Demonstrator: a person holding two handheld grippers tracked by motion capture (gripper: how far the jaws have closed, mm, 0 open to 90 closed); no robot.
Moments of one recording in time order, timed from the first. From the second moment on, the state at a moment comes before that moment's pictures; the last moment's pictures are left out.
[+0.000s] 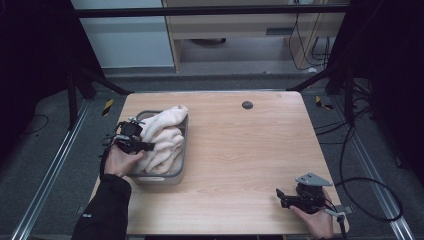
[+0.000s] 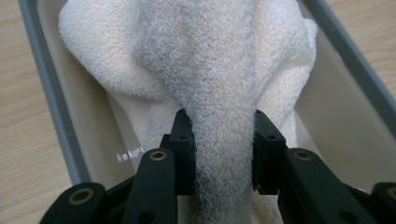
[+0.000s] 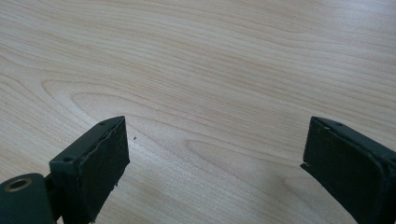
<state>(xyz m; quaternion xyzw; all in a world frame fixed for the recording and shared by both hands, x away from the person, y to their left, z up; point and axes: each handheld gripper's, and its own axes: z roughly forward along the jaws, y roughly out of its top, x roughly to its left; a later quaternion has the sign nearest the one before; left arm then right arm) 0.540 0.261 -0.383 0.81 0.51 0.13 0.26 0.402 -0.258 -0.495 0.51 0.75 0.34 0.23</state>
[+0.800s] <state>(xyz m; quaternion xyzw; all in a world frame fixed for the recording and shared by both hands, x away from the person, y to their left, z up) 0.516 0.263 -0.311 0.80 0.47 0.19 0.31 0.402 -0.257 -0.496 0.51 0.75 0.34 0.24</state>
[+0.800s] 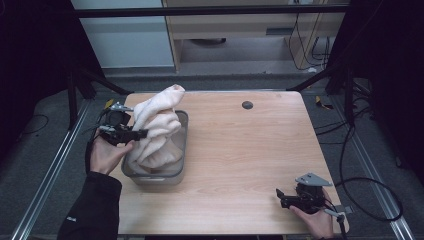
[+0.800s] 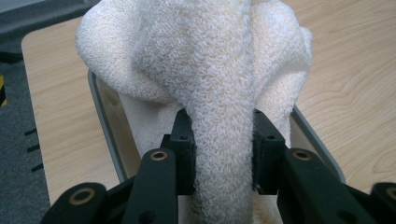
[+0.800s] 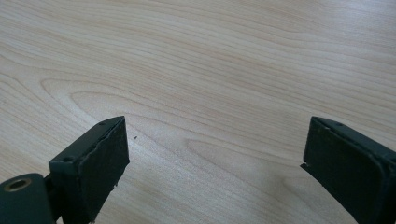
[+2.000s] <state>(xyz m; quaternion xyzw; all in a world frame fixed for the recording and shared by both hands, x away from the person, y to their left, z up) 0.503 0.249 -0.231 0.80 0.44 0.20 0.35 0.402 -0.258 -0.496 0.51 0.75 0.34 0.24</state>
